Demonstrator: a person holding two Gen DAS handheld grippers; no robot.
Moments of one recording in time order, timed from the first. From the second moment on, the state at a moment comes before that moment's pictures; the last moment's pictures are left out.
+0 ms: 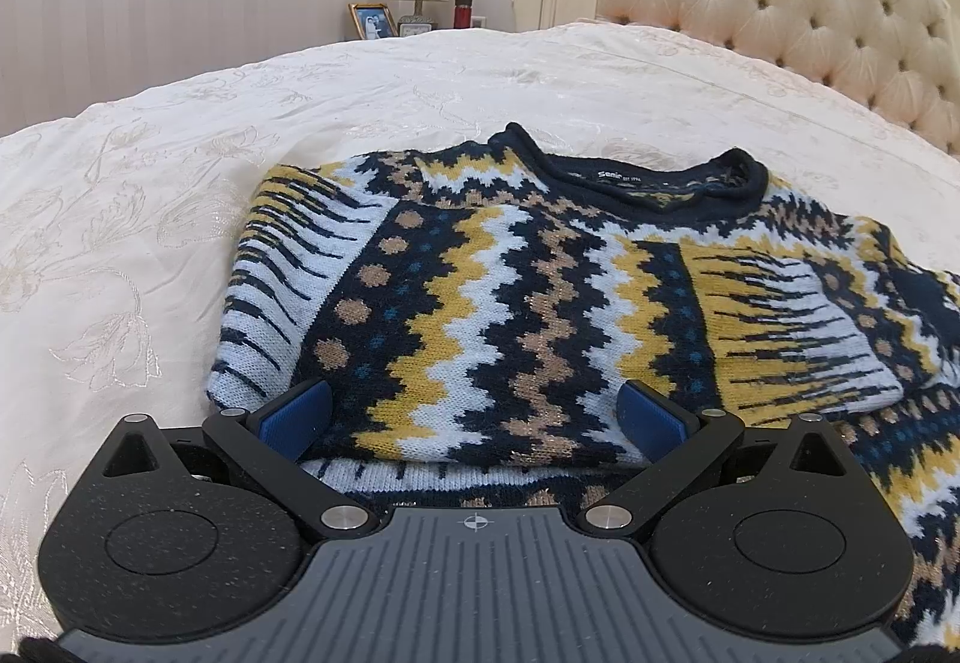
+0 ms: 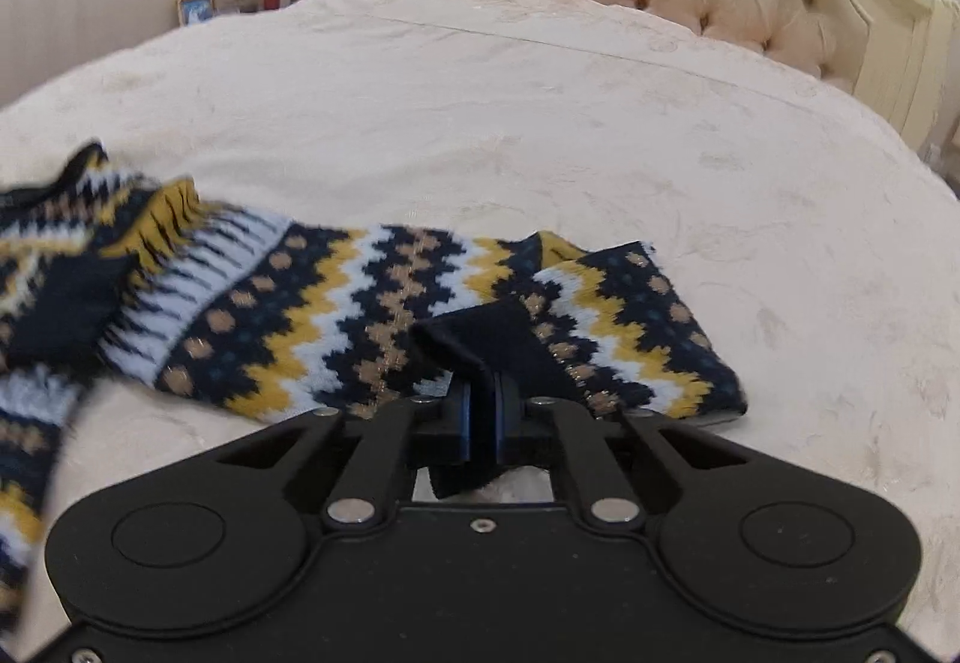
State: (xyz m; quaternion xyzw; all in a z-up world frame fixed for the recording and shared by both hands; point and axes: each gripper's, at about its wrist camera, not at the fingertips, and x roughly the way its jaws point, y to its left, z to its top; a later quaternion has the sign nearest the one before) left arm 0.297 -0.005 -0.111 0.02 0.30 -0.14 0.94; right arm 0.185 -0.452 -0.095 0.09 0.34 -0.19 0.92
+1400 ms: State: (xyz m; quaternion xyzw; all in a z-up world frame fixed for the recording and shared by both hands) left arm 0.182 -0.011 -0.048 -0.01 0.33 -0.12 0.94; right arm 0.192 -0.416 -0.076 0.00 0.31 -0.20 0.93
